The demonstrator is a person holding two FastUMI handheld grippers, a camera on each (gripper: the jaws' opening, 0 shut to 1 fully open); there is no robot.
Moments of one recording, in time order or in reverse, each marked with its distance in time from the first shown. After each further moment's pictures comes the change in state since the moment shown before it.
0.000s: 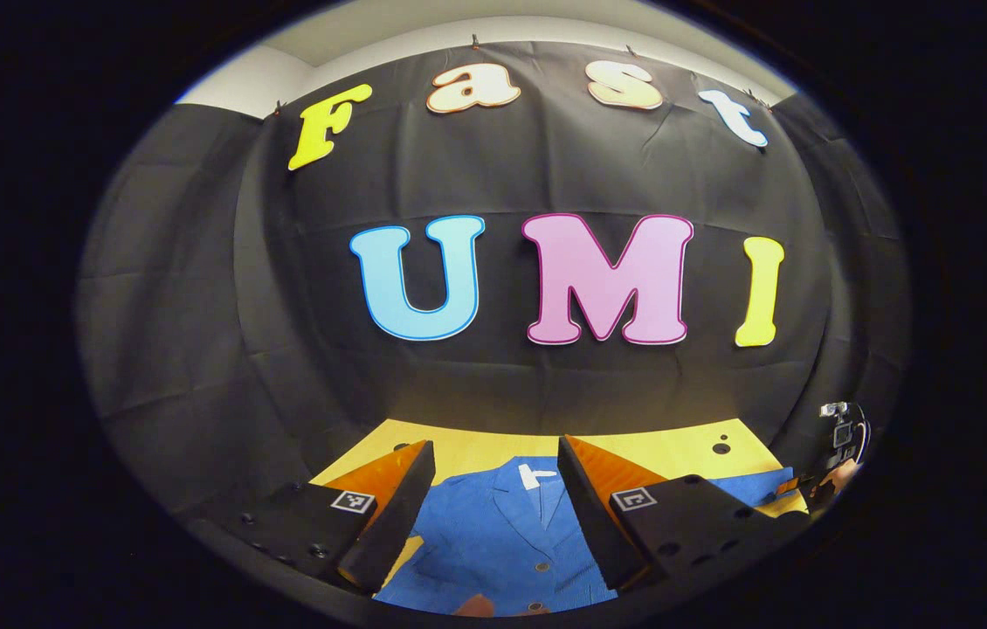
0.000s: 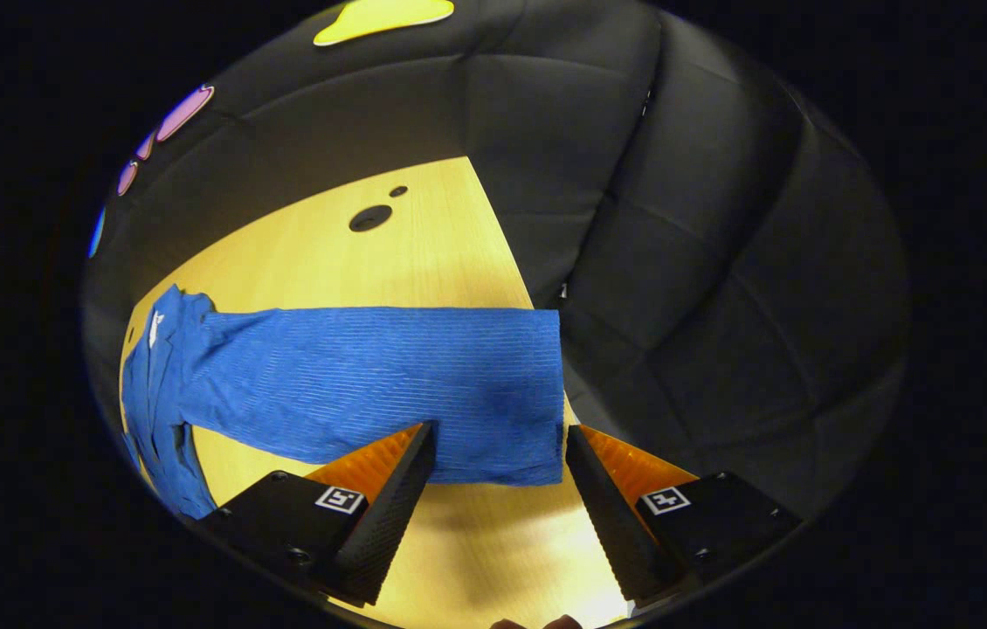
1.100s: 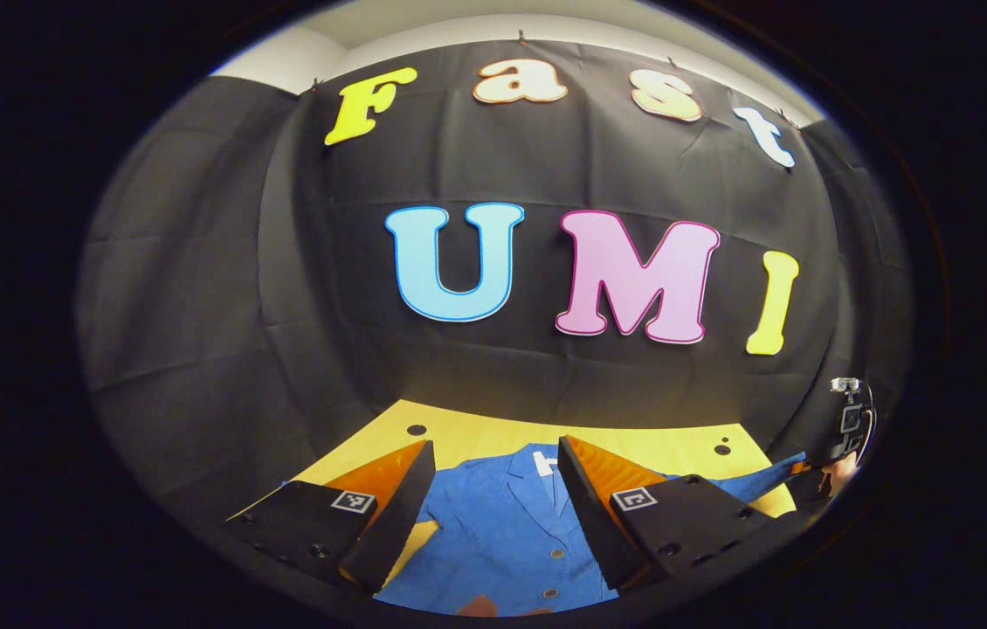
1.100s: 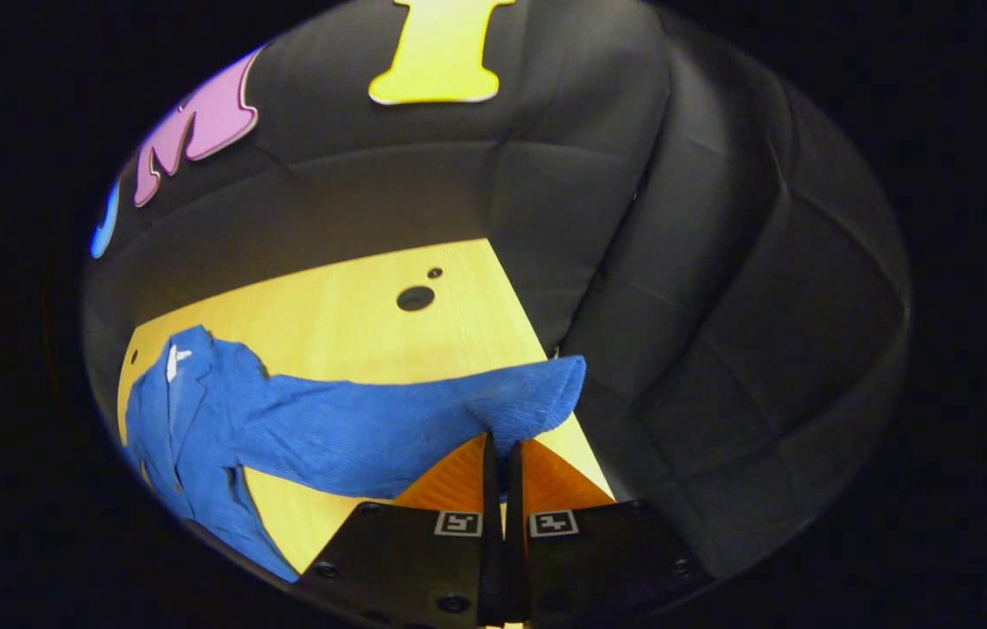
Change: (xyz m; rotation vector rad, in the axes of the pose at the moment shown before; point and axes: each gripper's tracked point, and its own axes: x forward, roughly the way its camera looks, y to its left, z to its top) left arm -0.017 0.071 -0.022 -0.092 0.018 -0.019; right arm -0.122 0.073 0.068 -0.016 -0.297 -0.062
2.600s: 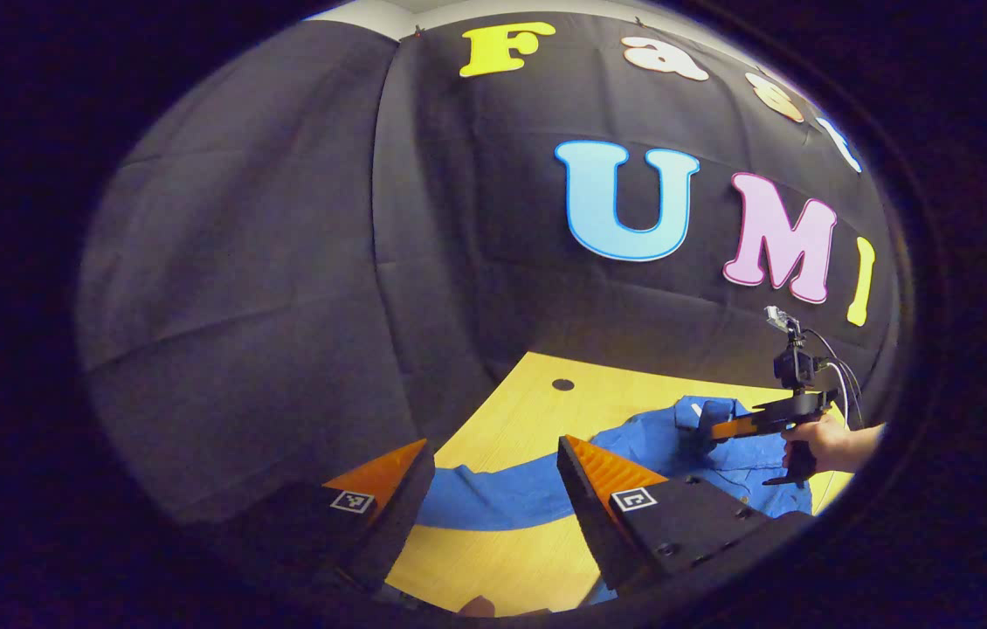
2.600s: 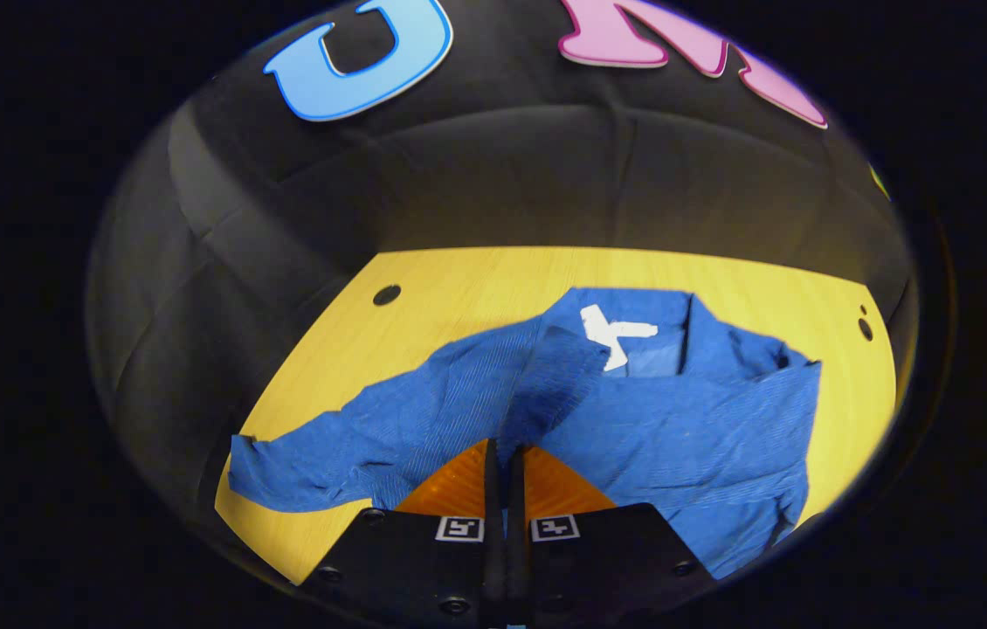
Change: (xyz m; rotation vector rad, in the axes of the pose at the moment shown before) left arm 0.031 0.299 -0.120 -0.089 0.190 0.216; right arm -0.086 0.627 -0.128 -0.220 0.146 0.631
